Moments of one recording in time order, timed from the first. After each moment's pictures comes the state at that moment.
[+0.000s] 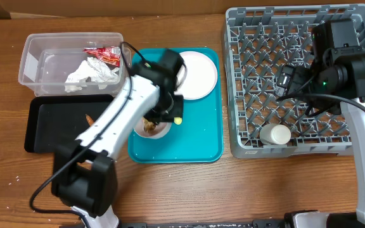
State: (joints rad) left arm -0.41 1.85 1.58 -1.25 0.17 -0.39; right arm 0.11 1.52 1.83 -1.55 0.07 0.43
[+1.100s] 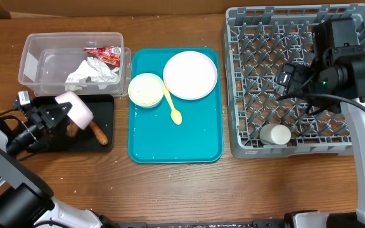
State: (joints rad) left arm 0.80 1.86 1.18 -1.07 1.39 0.30; right arm 0.11 1.52 1.83 -1.54 0.07 0.44
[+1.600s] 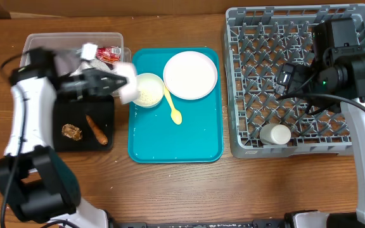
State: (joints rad) left arm 0.22 1.78 1.49 -1.11 1.21 0.27; right arm 0.11 1.52 1.83 -1.53 0.07 0.44
